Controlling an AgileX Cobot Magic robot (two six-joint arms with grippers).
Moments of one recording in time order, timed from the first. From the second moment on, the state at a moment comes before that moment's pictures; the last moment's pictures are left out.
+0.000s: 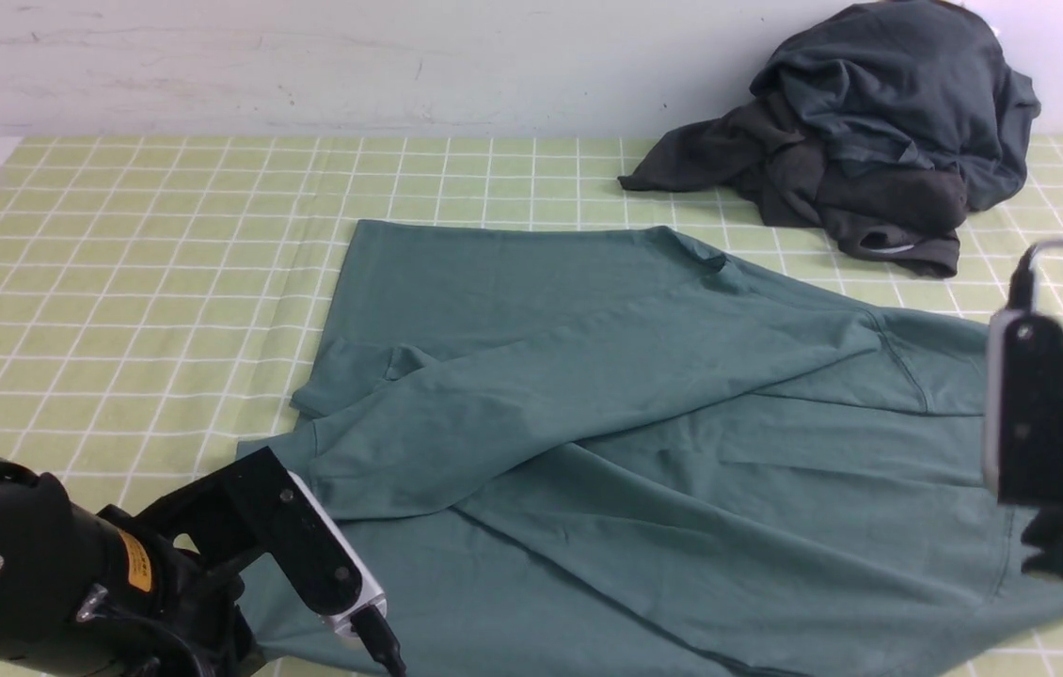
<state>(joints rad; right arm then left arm) 0.21 1.25 -0.73 -0.06 0.87 -1.03 -0.43 1.23 -0.63 -0.08 0.71 0.48</state>
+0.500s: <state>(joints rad) 0.21 1.51 -0.63 -0.37 0.61 -0.98 -0.43 1.23 -0.63 -0.09 0.71 0.48</state>
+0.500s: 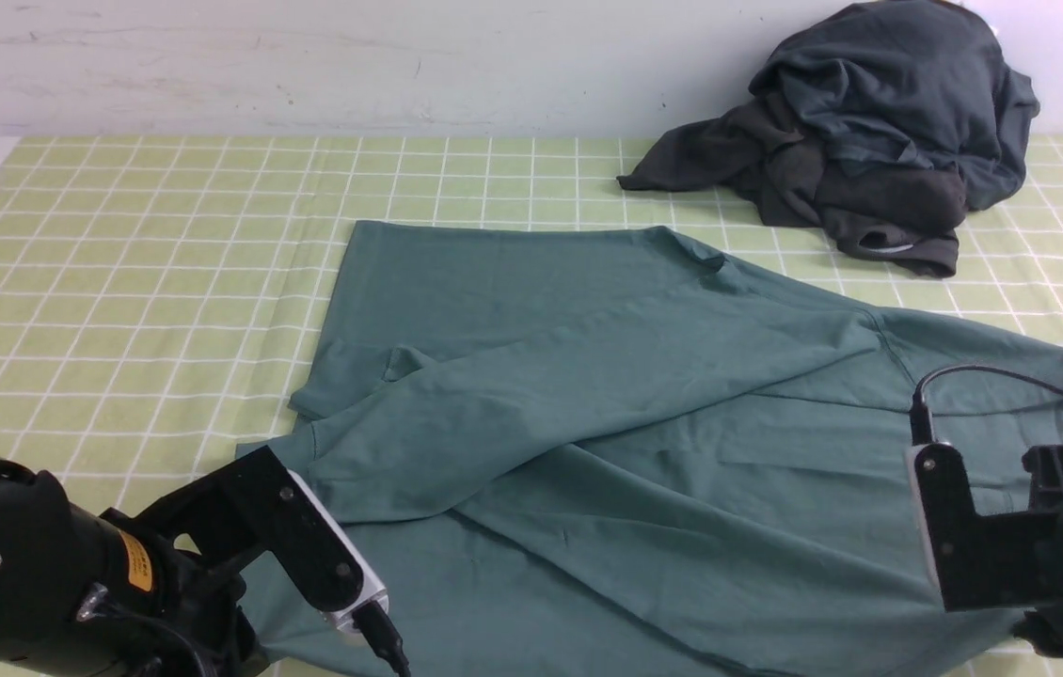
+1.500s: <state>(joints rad) 0.10 1.54 -1.06 -0.22 0.86 -0.61 -0.24 1.35 -1.12 -0.14 0.77 0.21</state>
